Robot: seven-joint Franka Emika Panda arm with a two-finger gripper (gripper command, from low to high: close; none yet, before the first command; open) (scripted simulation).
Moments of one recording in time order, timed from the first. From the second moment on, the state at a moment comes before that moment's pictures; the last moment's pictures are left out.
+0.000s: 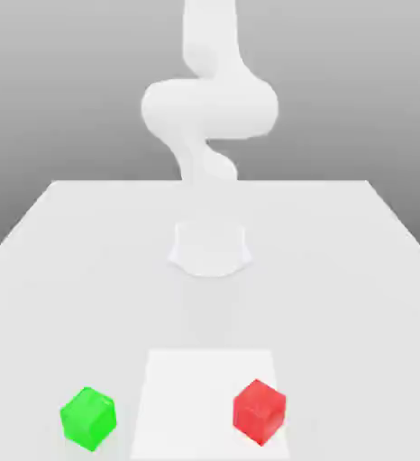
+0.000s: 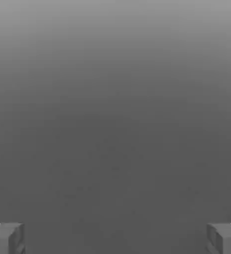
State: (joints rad) arm 0.04 -0.71 -0.03 -2.32 0.01 2.34 0.72
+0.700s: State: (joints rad) arm 0.26 0.06 -0.11 -2.53 0.09 2.67 0.11
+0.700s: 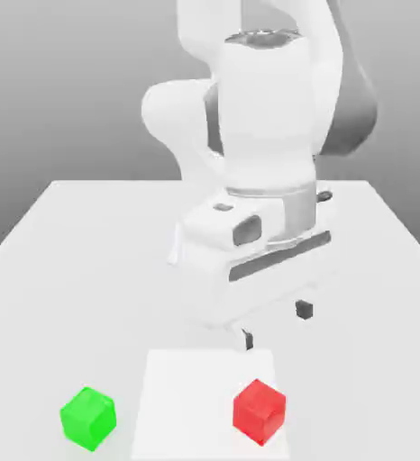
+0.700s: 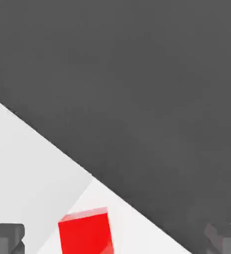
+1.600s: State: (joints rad) arm 0.07 0.13 -0.25 -2.51 0.06 2.63 -0.10
